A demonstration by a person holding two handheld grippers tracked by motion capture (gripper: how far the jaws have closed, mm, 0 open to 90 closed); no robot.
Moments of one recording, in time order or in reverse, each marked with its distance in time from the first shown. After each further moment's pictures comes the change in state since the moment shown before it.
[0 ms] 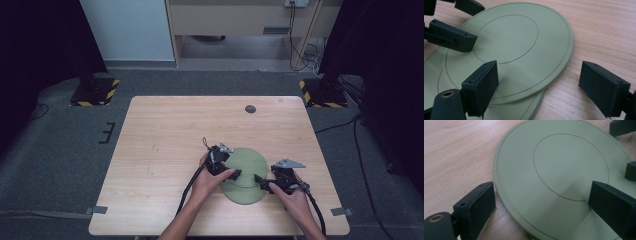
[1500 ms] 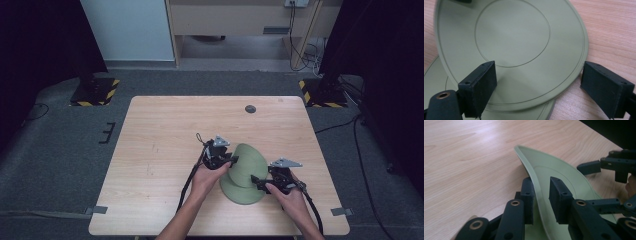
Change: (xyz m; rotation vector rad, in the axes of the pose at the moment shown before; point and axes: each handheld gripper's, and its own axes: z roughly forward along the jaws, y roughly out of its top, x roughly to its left) left arm -0.012 0.017 -0.035 -0.157 0.002 -0.036; right arm 0.007 0.002 0.006 0.015 0.024 0.011
